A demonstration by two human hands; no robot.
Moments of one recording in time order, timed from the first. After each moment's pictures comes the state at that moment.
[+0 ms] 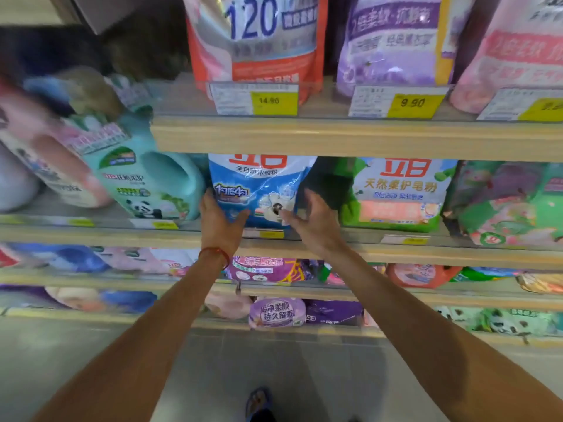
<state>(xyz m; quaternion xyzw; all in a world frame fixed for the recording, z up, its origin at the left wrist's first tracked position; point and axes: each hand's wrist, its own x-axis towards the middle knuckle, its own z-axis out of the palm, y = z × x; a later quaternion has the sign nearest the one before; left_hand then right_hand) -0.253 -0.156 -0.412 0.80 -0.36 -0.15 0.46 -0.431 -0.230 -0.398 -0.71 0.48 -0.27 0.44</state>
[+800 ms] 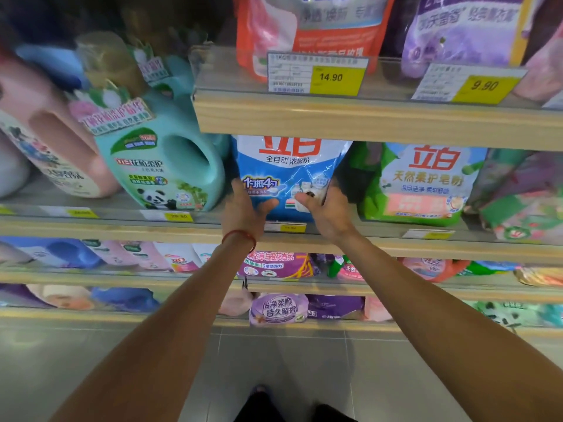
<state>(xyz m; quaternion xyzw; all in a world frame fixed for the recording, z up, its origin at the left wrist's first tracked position) -0.234 -0.172 -0.426 0.80 -0.40 -0.18 0.40 -0.393 -0.245 -0.425 -0.67 0.48 -0.35 0.43</state>
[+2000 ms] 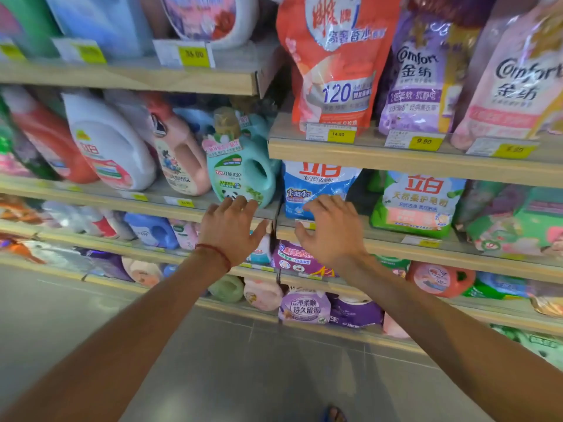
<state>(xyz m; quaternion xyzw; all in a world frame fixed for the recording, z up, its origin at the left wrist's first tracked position) -0.244 0.033 -0.262 0.80 -0.58 0.13 0.06 -0.424 -0.081 -0.277 -0.90 0.38 -0.19 0.02</state>
